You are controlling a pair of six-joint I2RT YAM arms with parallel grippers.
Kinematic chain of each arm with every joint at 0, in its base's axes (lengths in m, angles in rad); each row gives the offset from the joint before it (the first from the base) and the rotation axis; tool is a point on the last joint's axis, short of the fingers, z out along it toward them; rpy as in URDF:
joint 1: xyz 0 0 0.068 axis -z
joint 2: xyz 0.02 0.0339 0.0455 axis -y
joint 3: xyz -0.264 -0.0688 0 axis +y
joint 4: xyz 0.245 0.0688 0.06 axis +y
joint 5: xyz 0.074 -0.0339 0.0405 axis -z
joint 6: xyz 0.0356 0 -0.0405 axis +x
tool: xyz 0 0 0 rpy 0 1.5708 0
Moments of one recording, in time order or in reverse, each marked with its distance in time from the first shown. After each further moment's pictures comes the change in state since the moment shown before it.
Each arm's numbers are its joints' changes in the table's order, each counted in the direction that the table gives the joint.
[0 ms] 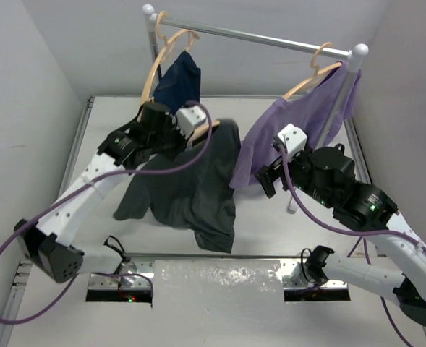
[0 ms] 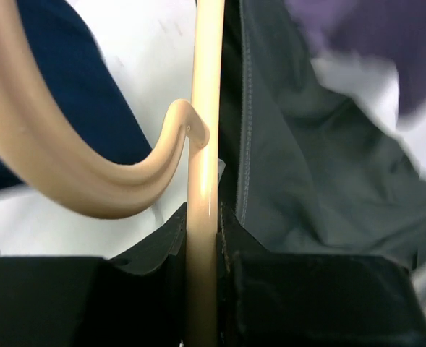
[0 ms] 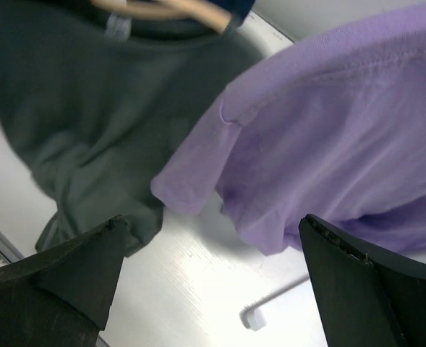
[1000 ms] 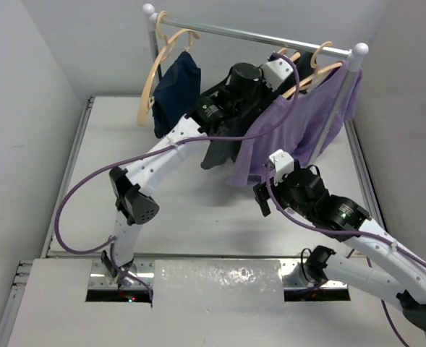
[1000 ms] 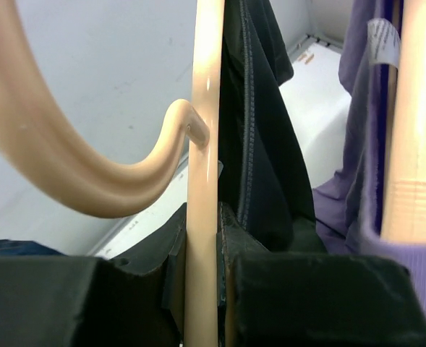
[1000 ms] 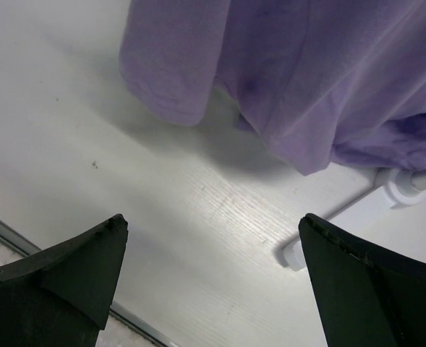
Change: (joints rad) left arm 0.304 -0.799 -1.051 -0.231 -0.352 -0.048; right arm 0.000 0.082 0.354 -0.032 0.082 0.174
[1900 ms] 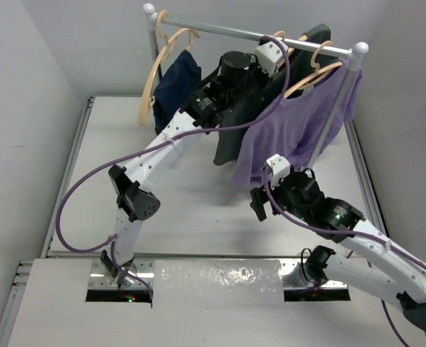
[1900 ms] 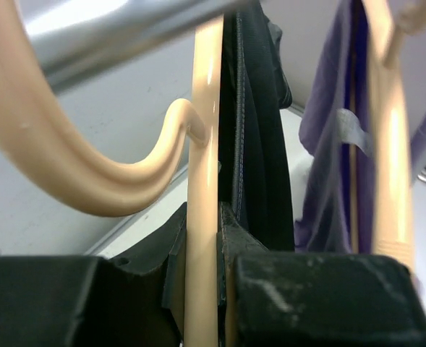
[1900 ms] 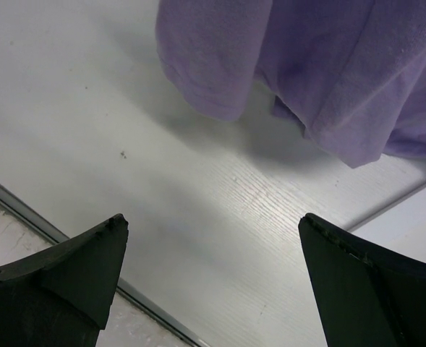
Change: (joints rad) left arm -0.043 -0.042 -0.089 -0.061 0.151 -0.133; right arm 0.000 0.007 0.082 -0.046 -0.084 0.082
